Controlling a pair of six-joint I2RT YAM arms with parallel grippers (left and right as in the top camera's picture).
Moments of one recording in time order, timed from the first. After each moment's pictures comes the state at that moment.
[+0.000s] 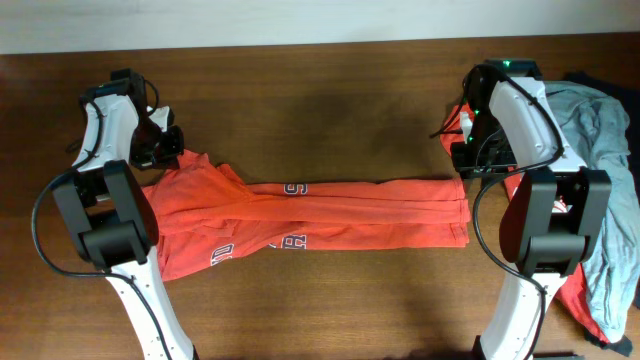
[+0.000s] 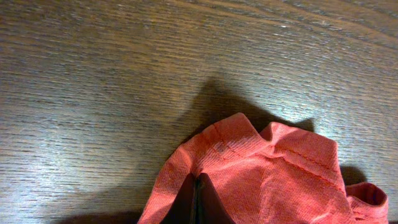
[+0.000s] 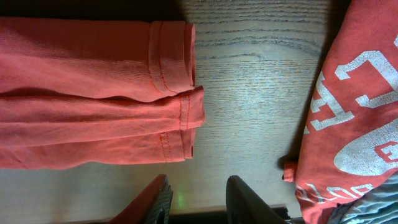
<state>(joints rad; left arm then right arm) 0.21 2.39 1.99 -1.18 0.12 0.03 -0.04 2.15 1.84 -1.57 0.09 0.01</state>
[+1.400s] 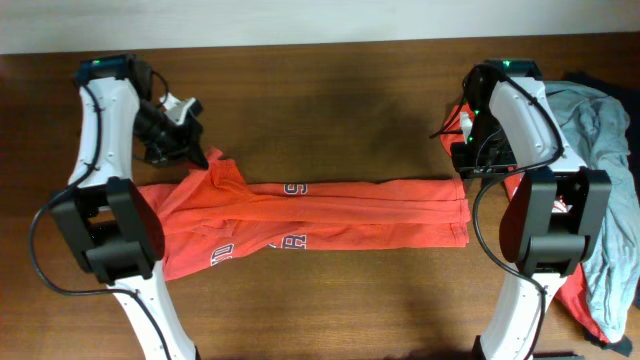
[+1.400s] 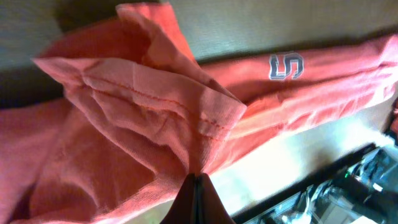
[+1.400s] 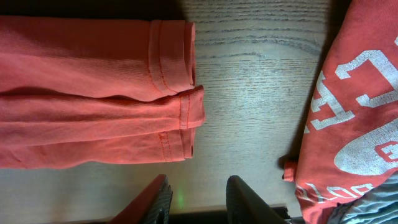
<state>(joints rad) 0.13 2.25 2.09 -1.62 0.42 0.21 -0.04 2.15 1.84 -1.58 0.09 0.01</state>
